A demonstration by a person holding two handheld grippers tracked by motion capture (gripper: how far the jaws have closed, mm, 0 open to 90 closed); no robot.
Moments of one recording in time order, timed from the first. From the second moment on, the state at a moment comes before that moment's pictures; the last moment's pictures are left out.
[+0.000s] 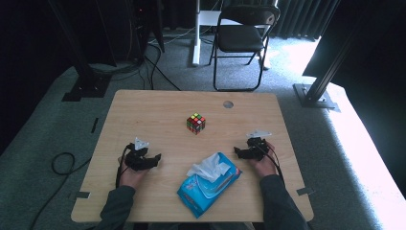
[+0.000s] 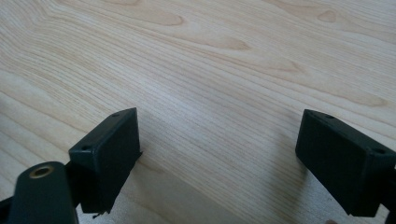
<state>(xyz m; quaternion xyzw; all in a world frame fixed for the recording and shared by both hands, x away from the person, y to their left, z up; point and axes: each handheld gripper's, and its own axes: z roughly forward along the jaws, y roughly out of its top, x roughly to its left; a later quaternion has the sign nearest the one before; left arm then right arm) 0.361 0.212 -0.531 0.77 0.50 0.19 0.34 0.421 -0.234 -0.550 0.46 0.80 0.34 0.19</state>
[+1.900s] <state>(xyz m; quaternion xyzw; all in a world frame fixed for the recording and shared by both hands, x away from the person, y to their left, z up) 0.437 0.122 -0.489 0.82 0.40 0.21 0.35 0.421 -0.234 -0.549 0.46 0.80 0.34 0.19</state>
